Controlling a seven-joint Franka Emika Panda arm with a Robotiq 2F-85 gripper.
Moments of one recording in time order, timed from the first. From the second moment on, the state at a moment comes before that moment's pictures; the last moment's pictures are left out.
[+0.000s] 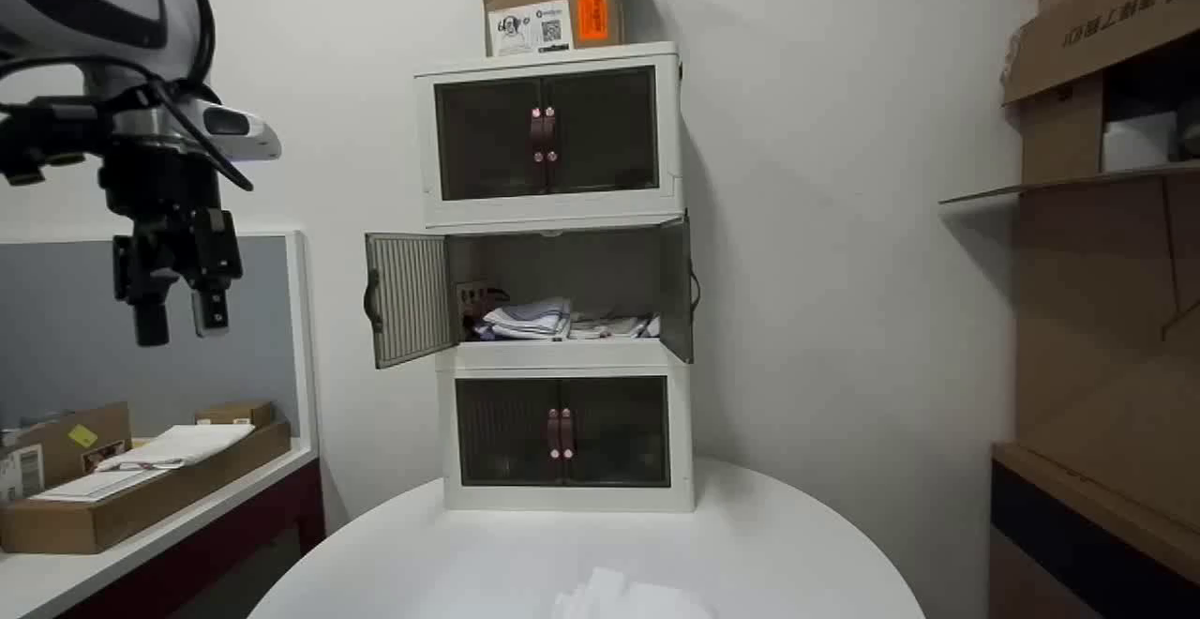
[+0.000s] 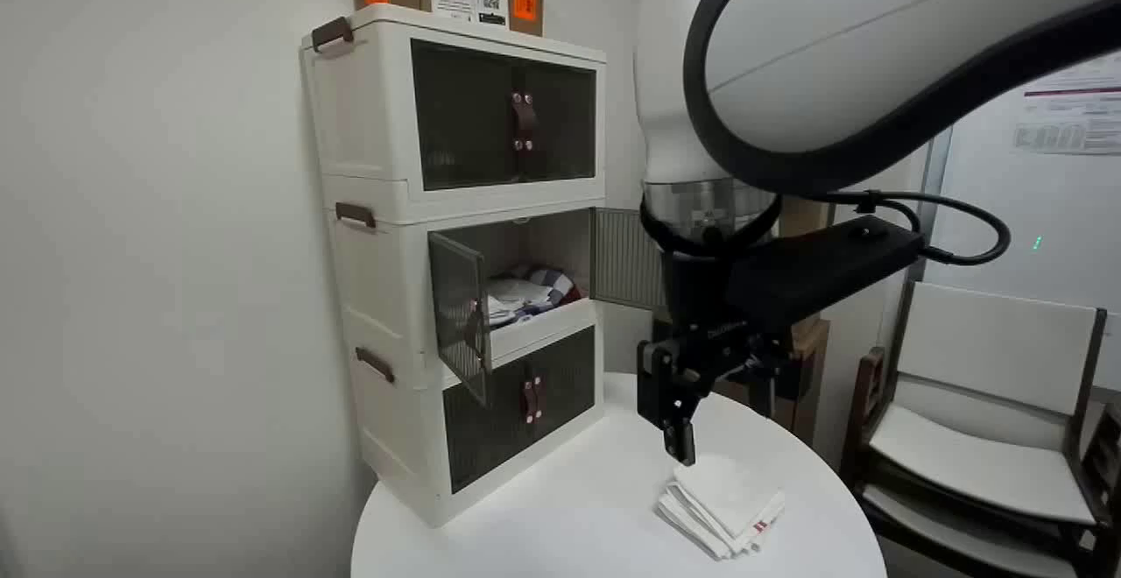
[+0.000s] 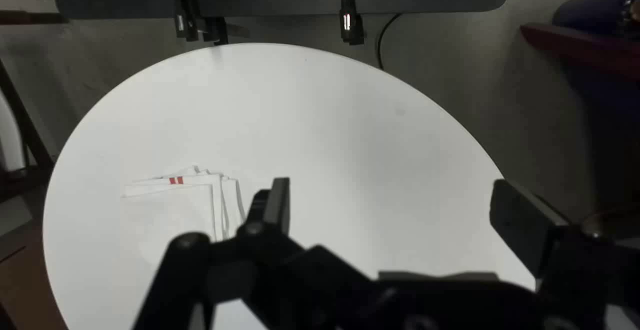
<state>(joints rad) 0.12 -0.74 0.31 -2.59 0.08 1.79 0.35</state>
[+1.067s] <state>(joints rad) 0.02 -0.43 0.20 -2.35 -0.10 2.12 0.21</state>
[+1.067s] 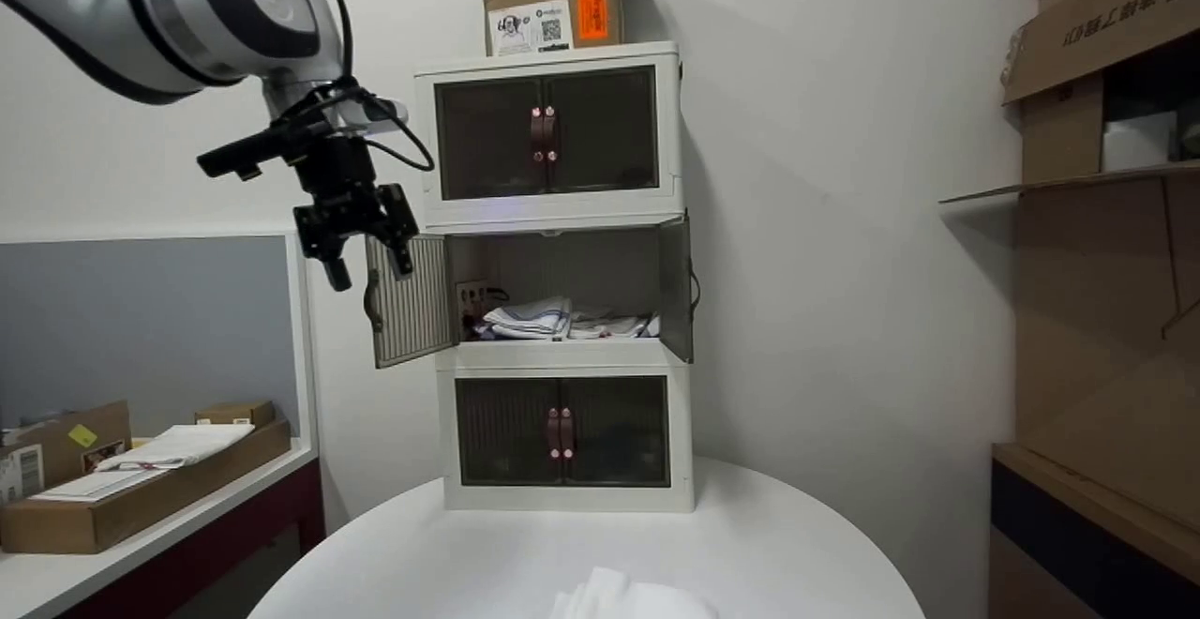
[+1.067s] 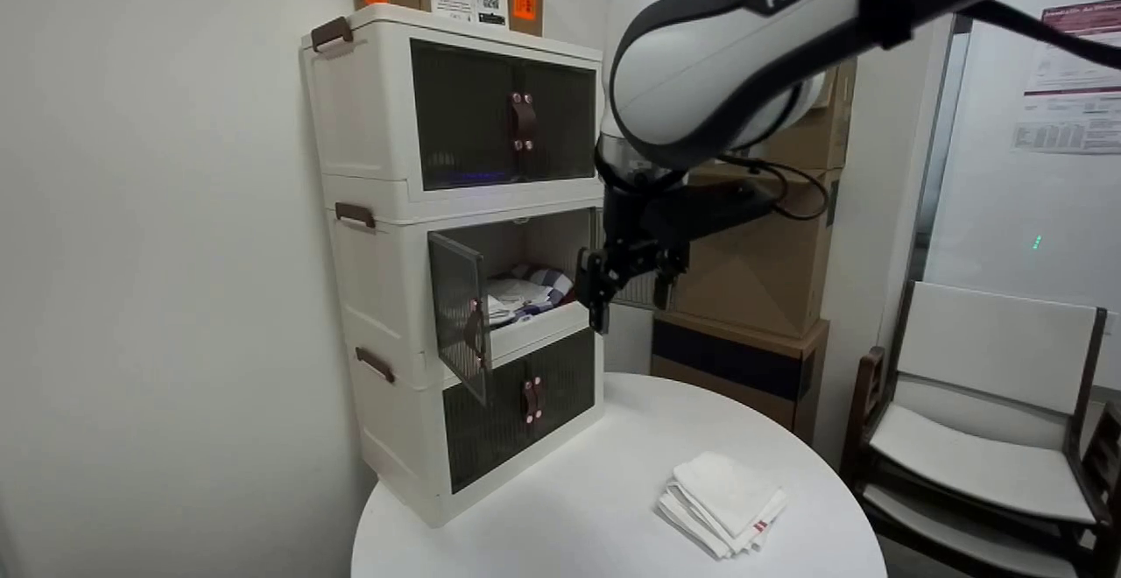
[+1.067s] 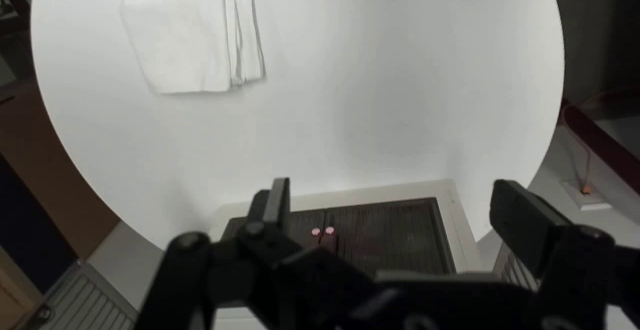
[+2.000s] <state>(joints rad) 0.05 0.00 0.13 -1.69 0.09 1.76 -0.05</state>
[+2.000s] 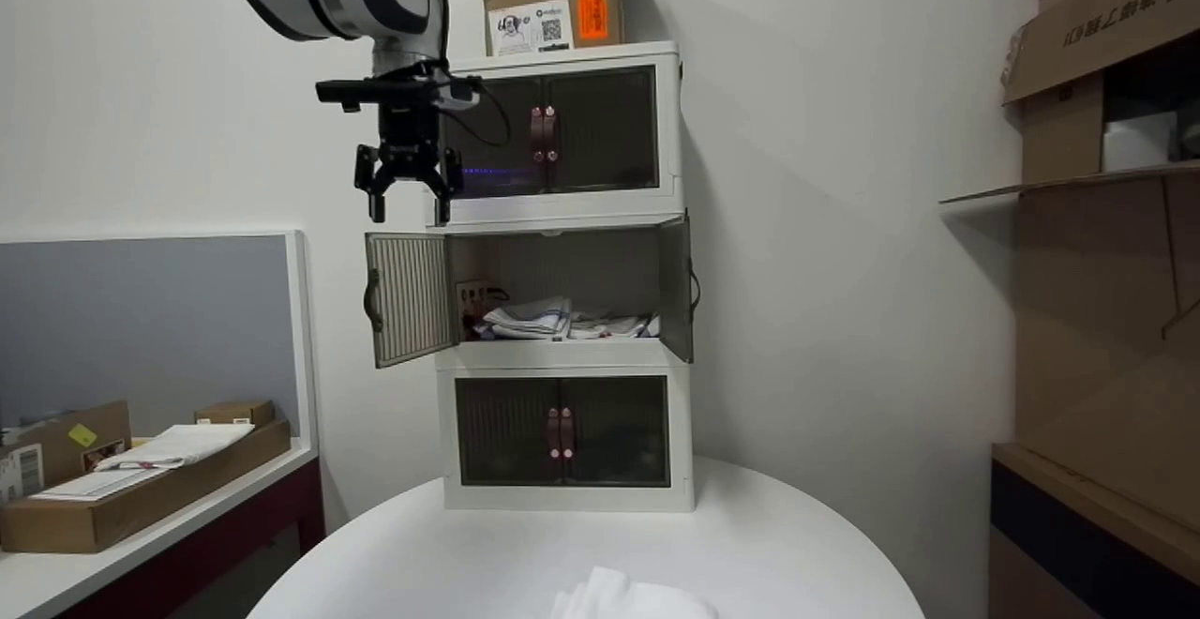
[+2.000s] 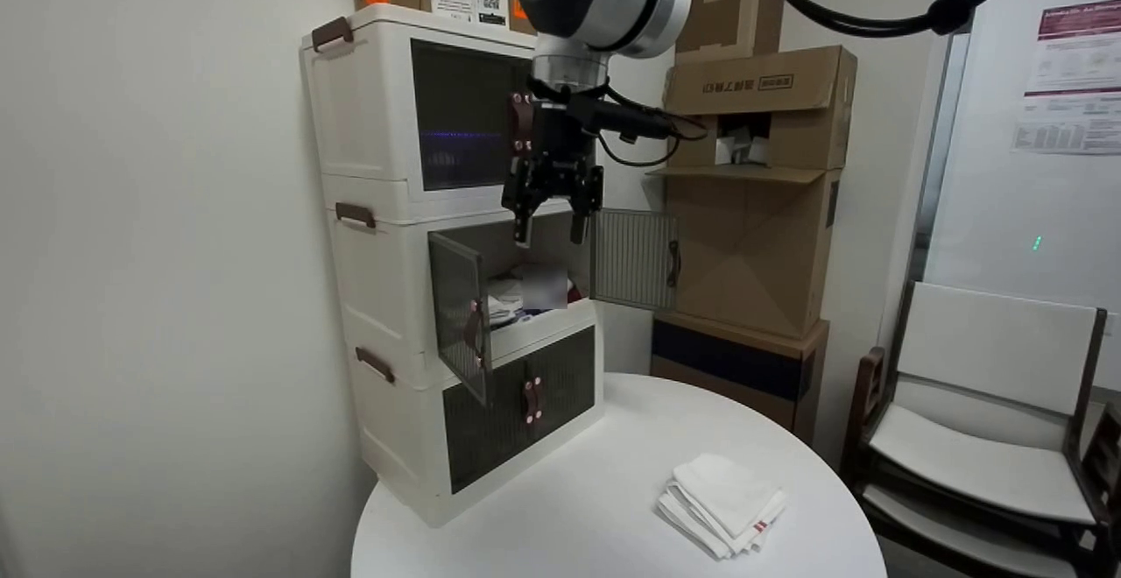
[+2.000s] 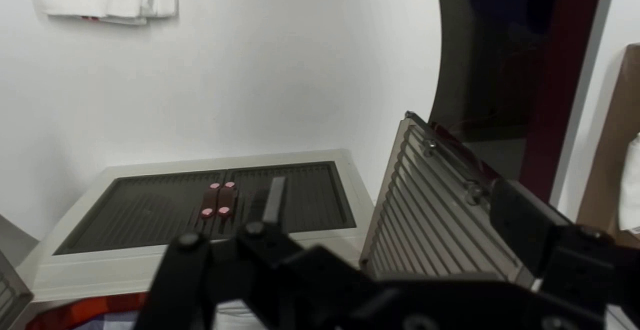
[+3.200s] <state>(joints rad) 0.23 0.21 0.18 -1.53 -0.02 1.80 0.15</state>
